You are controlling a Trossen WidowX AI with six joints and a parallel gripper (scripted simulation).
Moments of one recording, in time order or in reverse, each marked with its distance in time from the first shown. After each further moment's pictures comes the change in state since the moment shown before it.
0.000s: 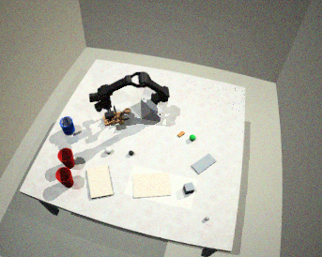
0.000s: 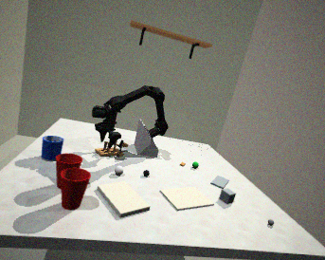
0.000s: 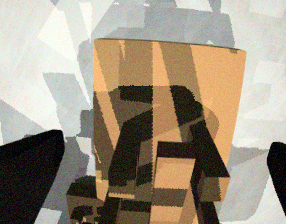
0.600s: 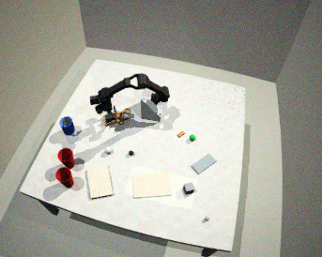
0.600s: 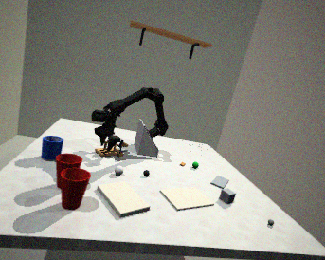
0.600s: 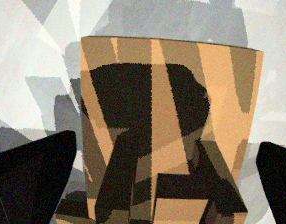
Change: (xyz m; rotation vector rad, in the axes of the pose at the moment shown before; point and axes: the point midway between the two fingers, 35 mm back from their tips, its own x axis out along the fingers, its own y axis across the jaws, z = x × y) arm 0.022 0.000 -0.002 0.000 0.005 0.000
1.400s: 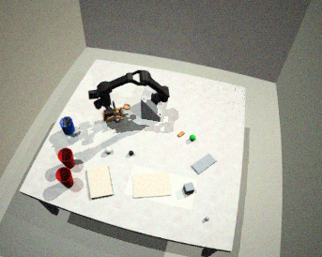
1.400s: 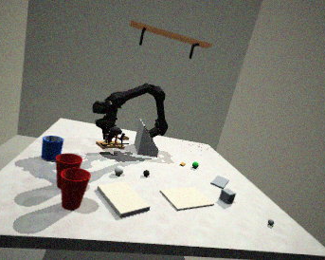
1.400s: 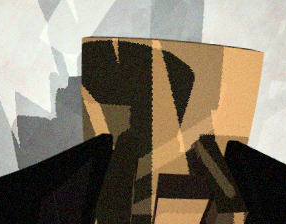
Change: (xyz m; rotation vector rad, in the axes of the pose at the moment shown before) arm -0.046 -0.001 0.002 0.006 -0.003 0.003
